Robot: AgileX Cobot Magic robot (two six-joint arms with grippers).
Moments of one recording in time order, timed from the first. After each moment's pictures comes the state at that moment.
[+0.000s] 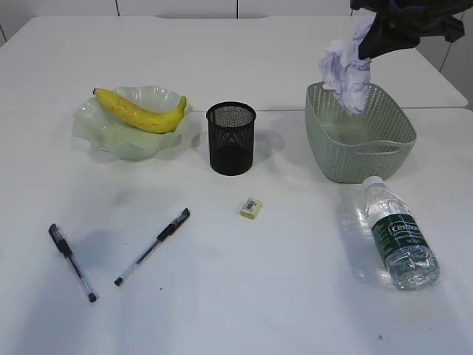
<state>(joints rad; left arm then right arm) -0.05 1.16 -0.88 -0.26 0.92 0.06 0.05 1.88 -1.79 0.33 0.97 -0.03</state>
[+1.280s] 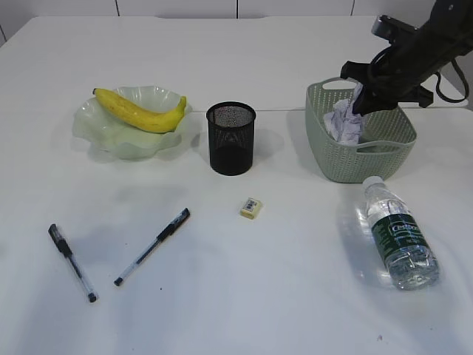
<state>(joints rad) -0.05 1.16 -0.88 -0.29 0.88 0.06 -0.02 2.20 -1.86 0.32 0.78 0.03</state>
